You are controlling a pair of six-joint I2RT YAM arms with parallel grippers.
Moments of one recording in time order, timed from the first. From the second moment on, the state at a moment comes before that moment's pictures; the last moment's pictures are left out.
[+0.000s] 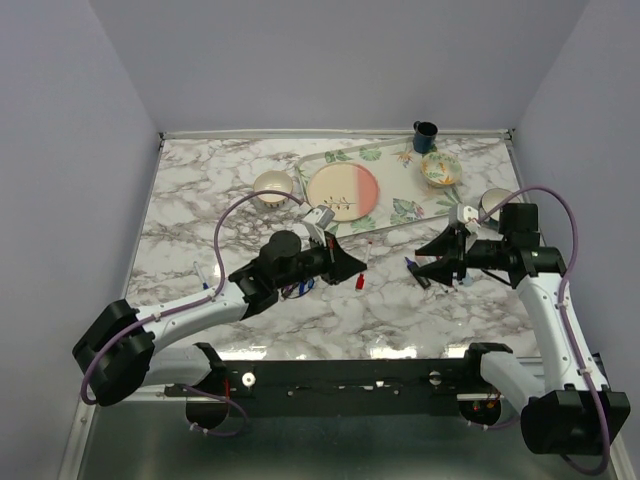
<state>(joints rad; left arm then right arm) -0.88 1.21 0.63 0.43 0.24 -0.72 -0.04 0.96 0.86 -0.81 -1.27 -0.82</state>
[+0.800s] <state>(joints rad) -0.91 1.34 0.69 0.15 0.60 -0.69 0.19 0.83 0.70 -0.91 -1.17 -1.29</state>
